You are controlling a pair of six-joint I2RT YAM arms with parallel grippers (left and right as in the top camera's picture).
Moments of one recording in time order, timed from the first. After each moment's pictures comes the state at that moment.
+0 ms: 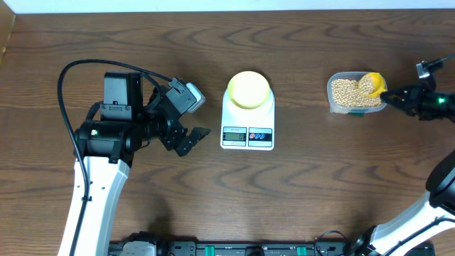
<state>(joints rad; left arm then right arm) -0.09 1.22 1.18 -0.93 0.58 0.66 -0.58 2.00 1.54 -1.16 -1.00 -0.36</state>
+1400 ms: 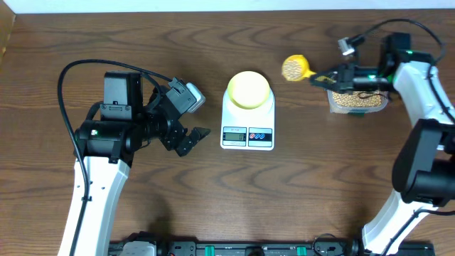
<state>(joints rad) -0.09 1.22 1.18 -0.93 0.58 0.66 -0.12 2.00 1.53 -0.95 -1.26 -0.19</state>
